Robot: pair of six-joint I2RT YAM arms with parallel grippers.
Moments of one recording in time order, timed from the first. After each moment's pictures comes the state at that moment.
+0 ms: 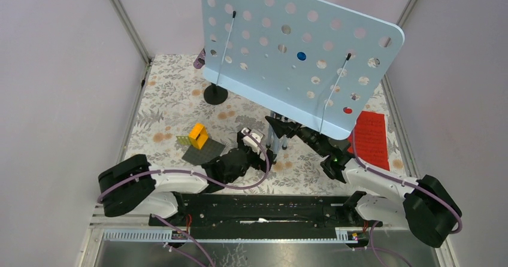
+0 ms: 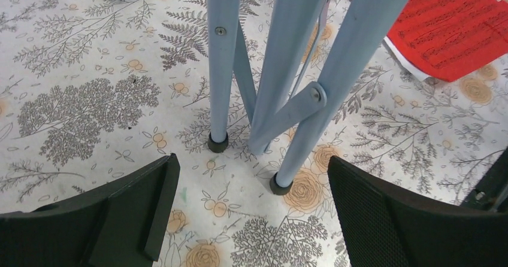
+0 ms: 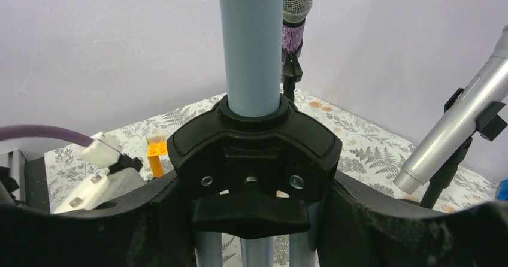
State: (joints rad) left arm -1.12 1.31 0.43 0.60 -0.37 -0.24; right arm 0.74 1.12 0.45 0.97 -0.15 0.06
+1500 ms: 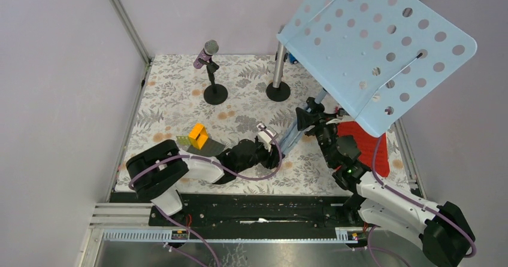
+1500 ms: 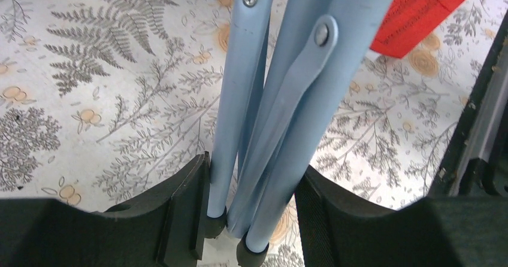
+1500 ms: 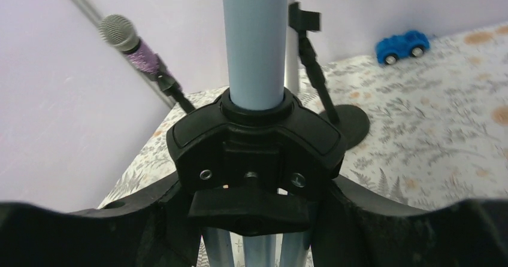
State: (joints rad) left arm -1.03 1.63 0.53 0.82 -0.03 -0.23; right arm 0.72 0.86 0.36 0.68 0.39 0.38
